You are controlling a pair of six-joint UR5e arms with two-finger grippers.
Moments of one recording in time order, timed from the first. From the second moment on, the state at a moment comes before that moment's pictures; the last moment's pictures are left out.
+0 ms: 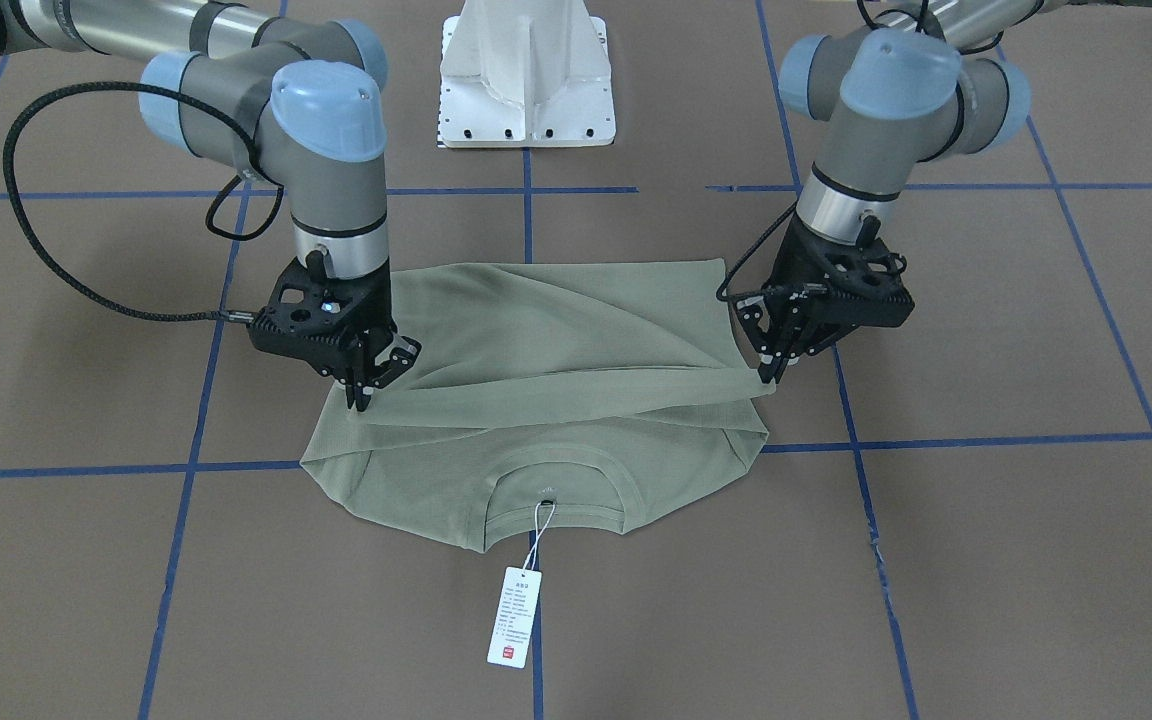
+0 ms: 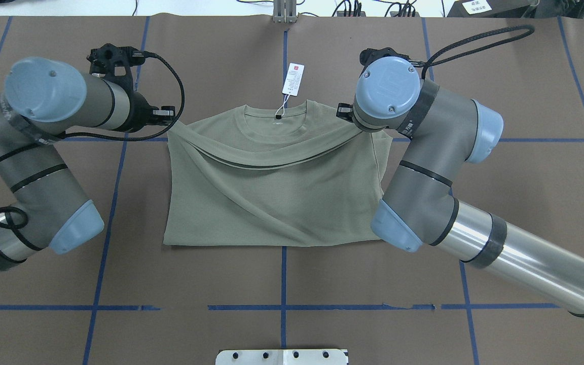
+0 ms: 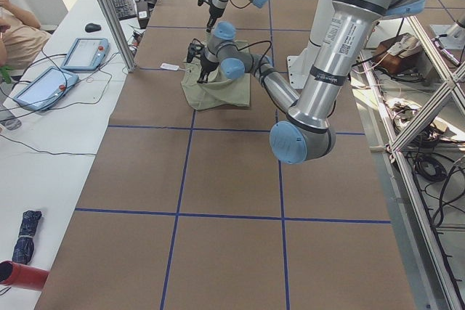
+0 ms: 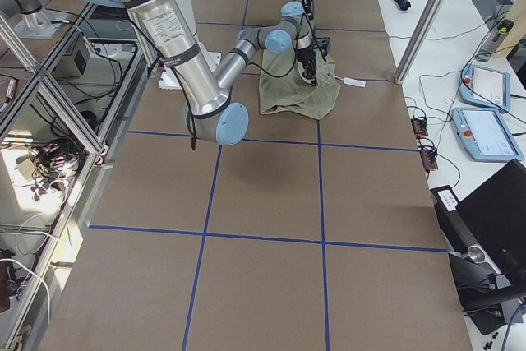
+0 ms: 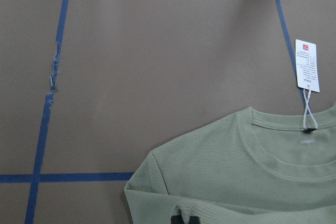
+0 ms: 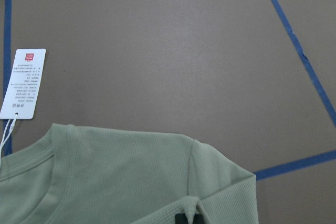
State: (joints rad) left arm -0.75 -2.00 -1.72 -1.97 -1.76 -1.11; right arm 0.67 -0.91 1.61 -1.54 1.61 1.32
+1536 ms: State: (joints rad) left arm -0.78 -2.02 -1.66 -2.06 -1.81 -0.94; right arm 0.77 -0.89 1.50 -1.44 1.79 1.06
